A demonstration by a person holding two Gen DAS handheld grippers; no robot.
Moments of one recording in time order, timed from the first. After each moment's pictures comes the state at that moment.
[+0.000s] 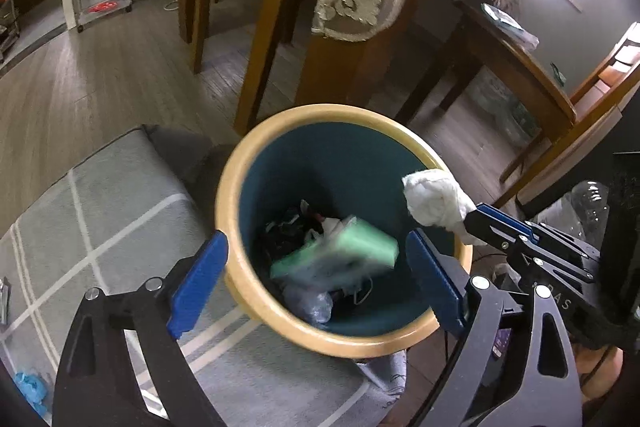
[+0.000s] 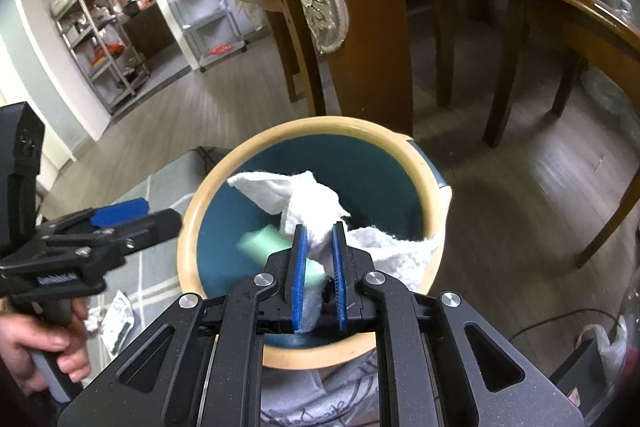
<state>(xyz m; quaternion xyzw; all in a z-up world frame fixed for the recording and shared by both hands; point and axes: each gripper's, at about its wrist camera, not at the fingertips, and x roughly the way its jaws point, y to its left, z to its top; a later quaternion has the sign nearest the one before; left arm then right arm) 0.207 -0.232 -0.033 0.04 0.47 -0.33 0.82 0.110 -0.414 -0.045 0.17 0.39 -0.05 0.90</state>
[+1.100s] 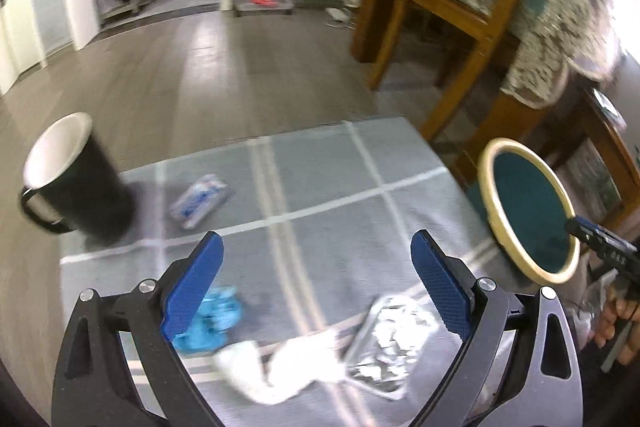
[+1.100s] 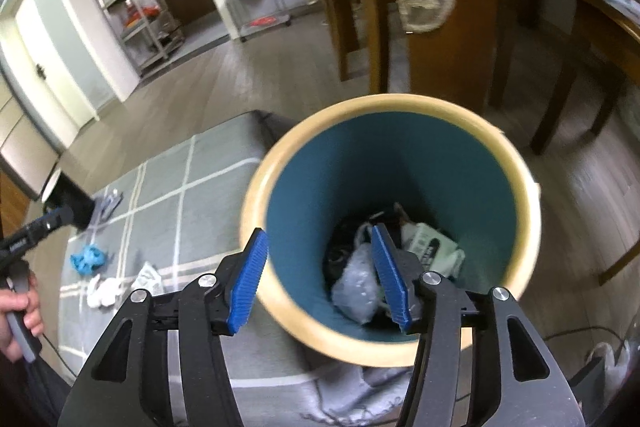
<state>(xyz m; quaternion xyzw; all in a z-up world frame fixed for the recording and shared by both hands) 0.190 0.028 -0.027 -0.02 0.44 -0.11 0.89 0.130 -0.341 -0.053 0.12 0.42 0.02 0.90</state>
